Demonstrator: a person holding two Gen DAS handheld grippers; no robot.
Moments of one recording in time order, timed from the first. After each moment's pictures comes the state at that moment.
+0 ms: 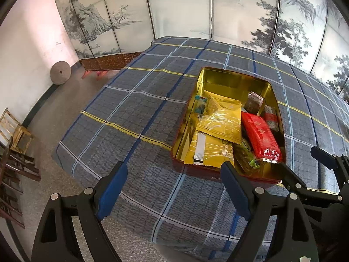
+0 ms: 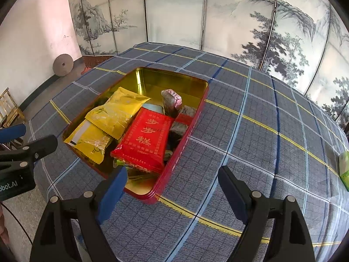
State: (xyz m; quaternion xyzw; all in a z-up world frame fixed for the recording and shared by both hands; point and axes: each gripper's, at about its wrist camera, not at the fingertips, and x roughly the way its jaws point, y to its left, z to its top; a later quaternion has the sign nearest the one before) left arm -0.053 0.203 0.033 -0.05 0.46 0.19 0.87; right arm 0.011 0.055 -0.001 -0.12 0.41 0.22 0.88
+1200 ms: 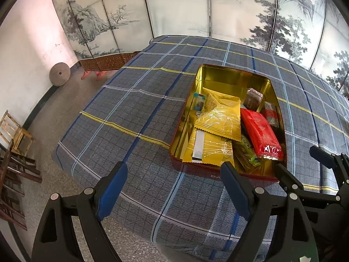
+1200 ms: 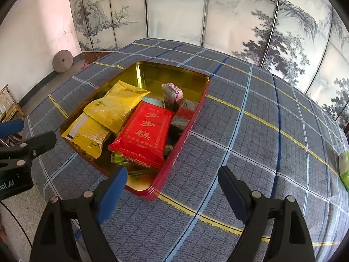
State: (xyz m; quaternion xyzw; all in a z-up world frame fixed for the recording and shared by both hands) left arm -0.052 0.200 0.029 -0.04 0.46 0.19 0.87; right arm 0.010 0.054 -0.009 -0.12 0.42 0.22 0.87
